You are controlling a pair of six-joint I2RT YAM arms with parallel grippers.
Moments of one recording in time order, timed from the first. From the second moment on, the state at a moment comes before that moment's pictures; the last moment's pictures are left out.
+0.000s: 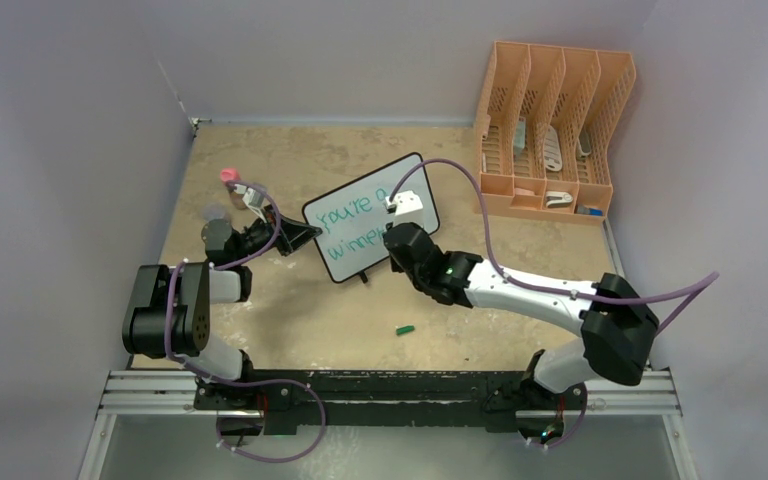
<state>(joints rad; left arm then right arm) 0.06 1.54 0.39 1.22 1.05 -0.69 0.99 1.46 0.97 -0.14 0.55 0.41</state>
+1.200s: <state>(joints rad) 0.06 1.54 0.39 1.21 1.04 -0.68 0.92 1.39 0.92 -0.13 0.52 0.39</state>
